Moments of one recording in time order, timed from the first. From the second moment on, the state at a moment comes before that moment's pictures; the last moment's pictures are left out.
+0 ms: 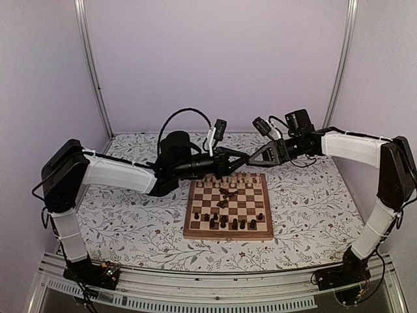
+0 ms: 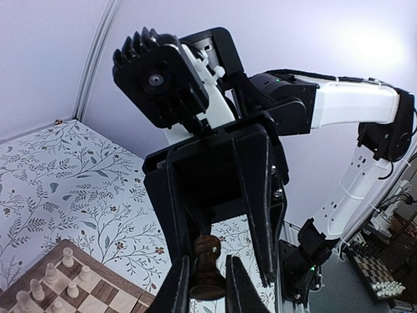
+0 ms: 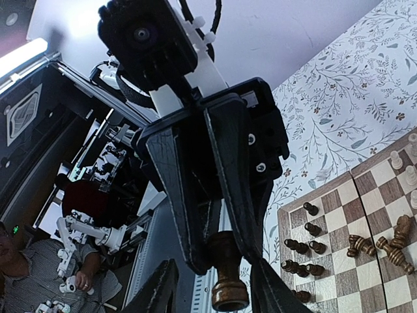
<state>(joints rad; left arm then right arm) -0.90 1.87 1.14 0.79 0.44 -0.46 0.43 1.71 1.25 -0.29 -1.39 0.10</state>
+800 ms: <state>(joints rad) -0.91 1.88 1.13 0.78 0.43 -0.45 0.39 1.69 1.25 -0.28 -1.40 0.10</state>
